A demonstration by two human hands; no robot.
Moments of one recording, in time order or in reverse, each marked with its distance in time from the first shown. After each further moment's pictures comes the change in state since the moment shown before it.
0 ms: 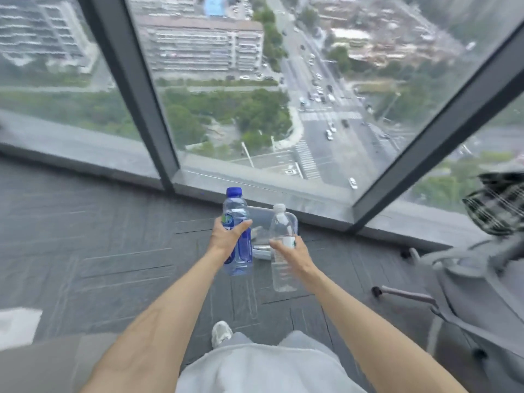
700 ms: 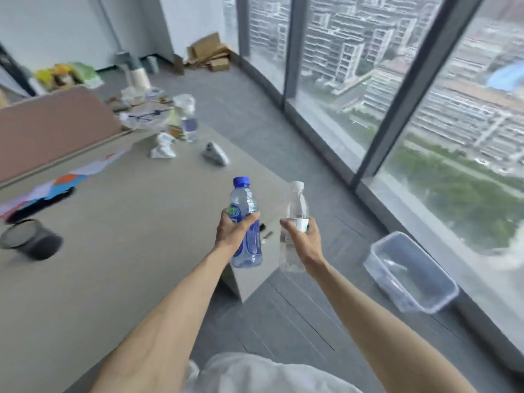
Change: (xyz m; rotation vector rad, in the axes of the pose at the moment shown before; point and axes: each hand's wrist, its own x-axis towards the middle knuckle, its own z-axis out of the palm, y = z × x) left_hand -0.412 -0.207 -0.225 -0.352 0.902 0.002; right_hand -0.298 0.096 0.221 -0.198 -0.653 -0.387
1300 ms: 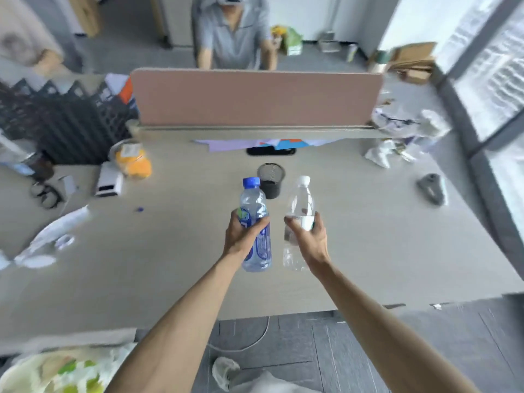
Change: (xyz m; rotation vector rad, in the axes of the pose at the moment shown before) left_hand -0.073 -0.133 -0.474 -0.256 0.625 -0.115; right_hand -0.205 -0.017 0.463 -0.258 -0.592 -0.157
